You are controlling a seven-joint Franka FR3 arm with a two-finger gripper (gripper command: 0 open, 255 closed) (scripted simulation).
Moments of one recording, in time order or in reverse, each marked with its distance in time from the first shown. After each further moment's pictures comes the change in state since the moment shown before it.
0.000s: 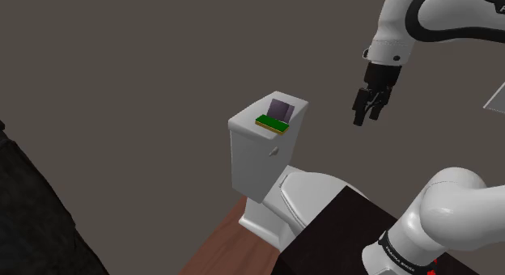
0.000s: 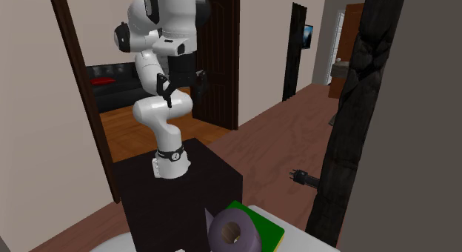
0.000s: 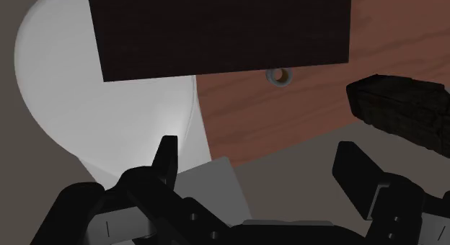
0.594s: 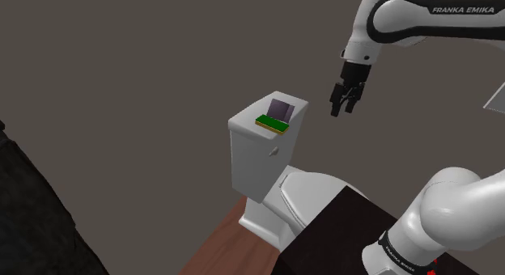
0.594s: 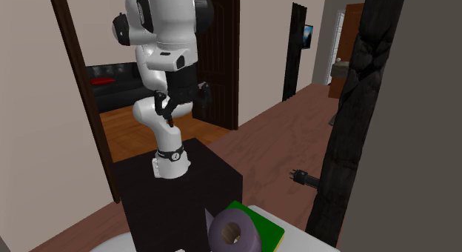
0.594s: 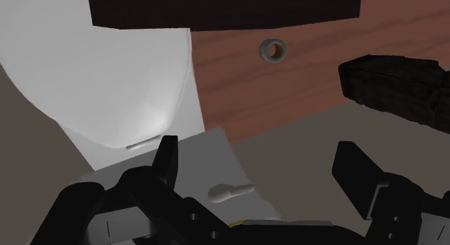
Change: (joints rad) arm 0.008 0.237 -0.093 0.095 0.000 0.172 -0.112
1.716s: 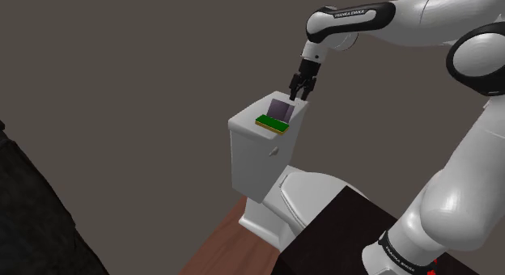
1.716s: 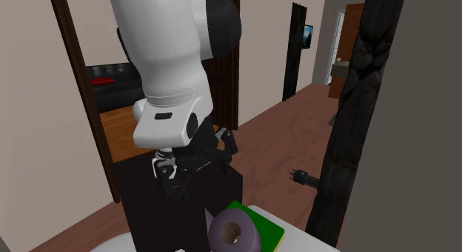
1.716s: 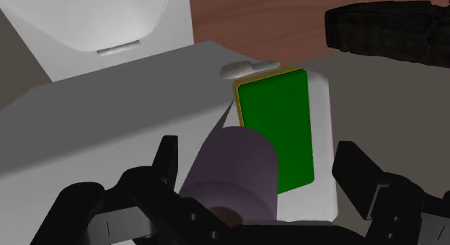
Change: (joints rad) arm 0.006 0.655 -0.154 0.504 0.220 0.162 -0.318
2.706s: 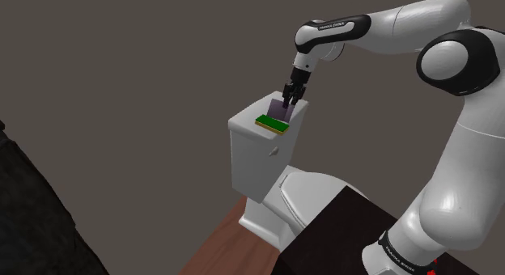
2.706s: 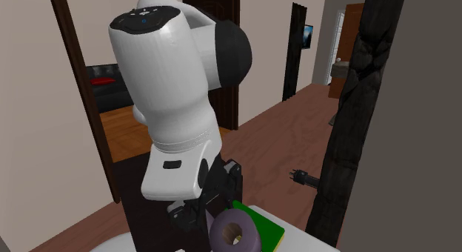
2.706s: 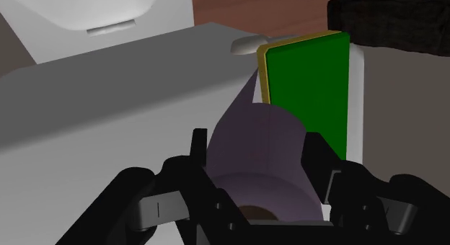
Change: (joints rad) arm -0.016 0.133 0.002 0.054 0.067 0.072 -0.065
